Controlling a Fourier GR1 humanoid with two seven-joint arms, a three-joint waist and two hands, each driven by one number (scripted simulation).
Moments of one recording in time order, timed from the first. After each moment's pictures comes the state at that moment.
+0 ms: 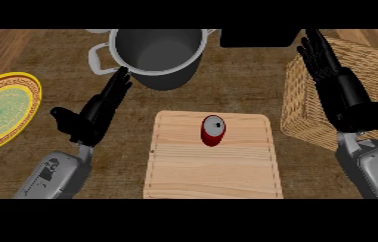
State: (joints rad) left arm -0.29 0.36 -0.33 -1.38 0.39 0.12 -0.06; right arm -0.35 -0.50 0.22 -1.63 -0.31 -0.21 0.03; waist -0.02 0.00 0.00
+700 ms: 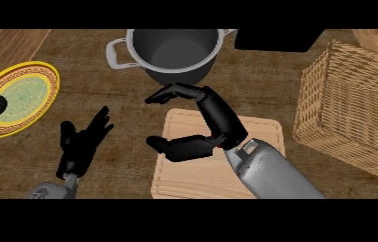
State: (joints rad) left arm -0.09 0.40 -0.32 -1.27 0.38 0.19 0.09; right arm -0.58 -0.11 0.58 -1.50 -0.16 -0.21 -0.01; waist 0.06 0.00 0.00
